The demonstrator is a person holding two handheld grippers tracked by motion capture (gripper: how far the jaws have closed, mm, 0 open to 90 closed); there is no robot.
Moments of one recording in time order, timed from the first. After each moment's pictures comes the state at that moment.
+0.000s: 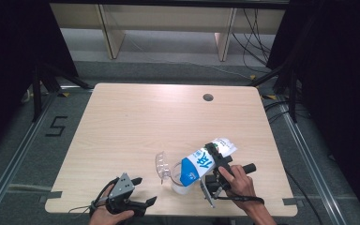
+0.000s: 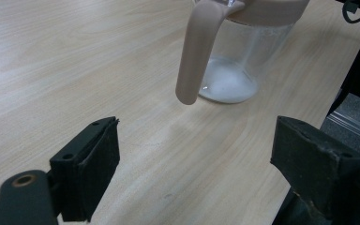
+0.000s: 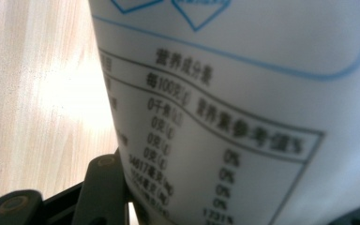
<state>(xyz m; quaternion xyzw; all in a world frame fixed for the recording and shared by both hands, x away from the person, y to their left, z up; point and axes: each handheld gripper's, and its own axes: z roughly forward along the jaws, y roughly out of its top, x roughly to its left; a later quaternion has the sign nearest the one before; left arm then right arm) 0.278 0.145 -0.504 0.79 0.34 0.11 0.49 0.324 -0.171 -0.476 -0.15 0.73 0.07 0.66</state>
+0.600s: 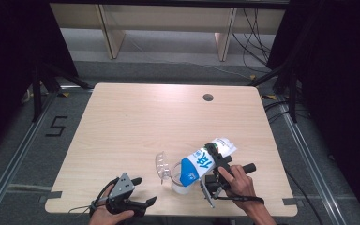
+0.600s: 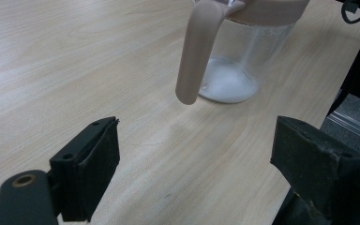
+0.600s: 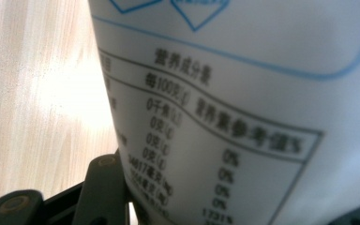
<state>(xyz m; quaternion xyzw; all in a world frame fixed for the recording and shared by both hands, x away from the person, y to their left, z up) 0.278 0.145 -0.504 0.79 0.34 0.11 0.49 0.324 -0.171 -0.478 -0.15 0.73 0.07 0.66</state>
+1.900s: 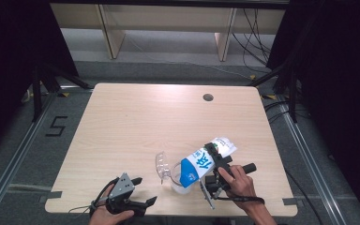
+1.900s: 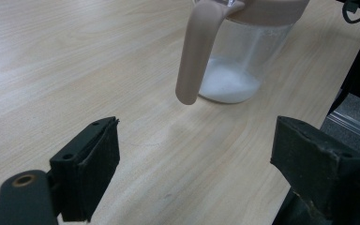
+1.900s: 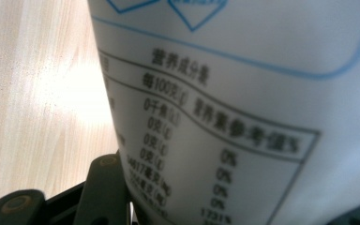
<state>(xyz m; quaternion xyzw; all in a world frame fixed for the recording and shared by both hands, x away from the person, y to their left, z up) 0.278 0.146 -0.503 0.80 0.33 0.12 0.48 0.323 -0.170 -0.474 -0.17 0.72 0.06 0.67</state>
